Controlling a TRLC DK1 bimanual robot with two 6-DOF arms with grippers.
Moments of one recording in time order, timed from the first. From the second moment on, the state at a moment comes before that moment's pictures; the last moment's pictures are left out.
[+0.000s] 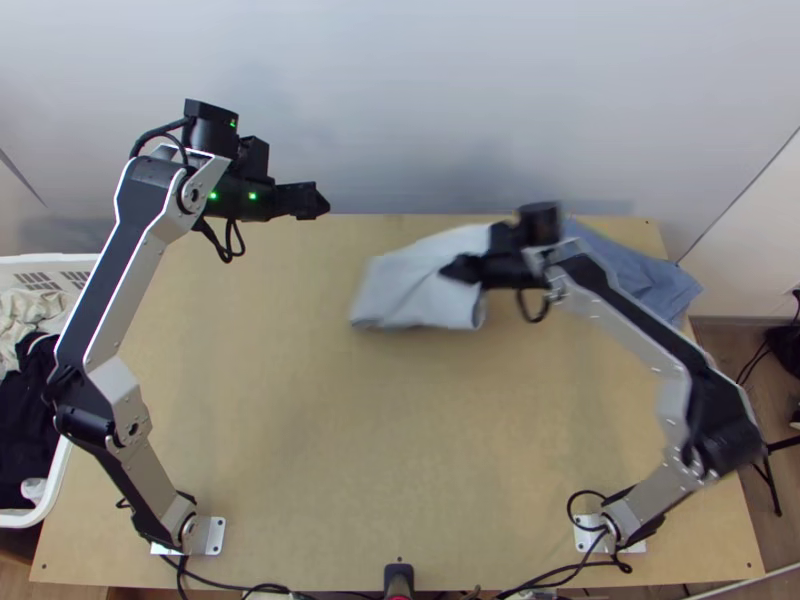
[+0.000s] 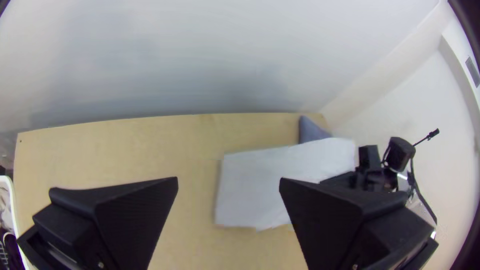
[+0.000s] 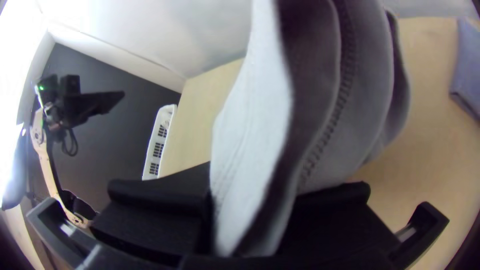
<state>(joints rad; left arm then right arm) -0.25 1.86 2.17 -1.05 0.33 -0.24 0.36 1.72 1.37 -0.32 -0.62 0.59</state>
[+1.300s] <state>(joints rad) -0.21 1.85 2.10 -1.02 0.33 -0.22 -0.40 2.19 1.92 -0.64 -1.14 0.34</state>
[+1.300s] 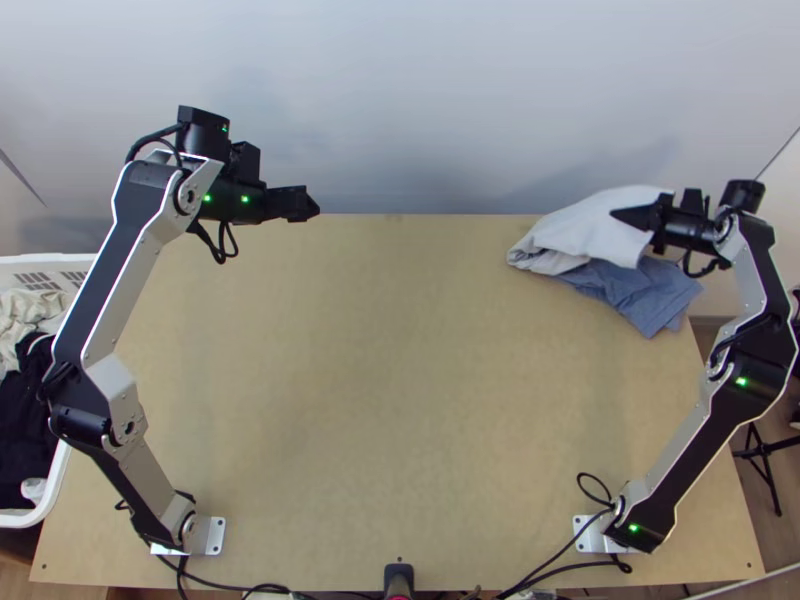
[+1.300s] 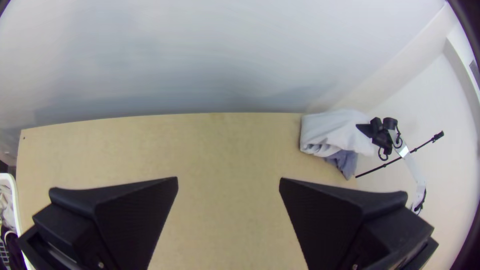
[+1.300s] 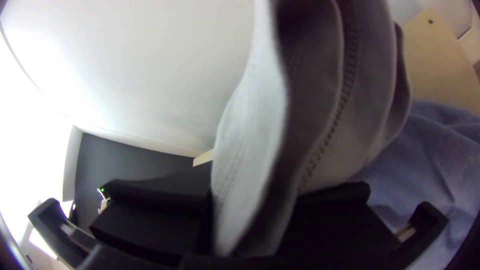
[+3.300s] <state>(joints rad) -0.19 0.71 0.97 0.13 -0.40 0.24 -0.06 0.32 0.54 0.48 -0.03 0.02</state>
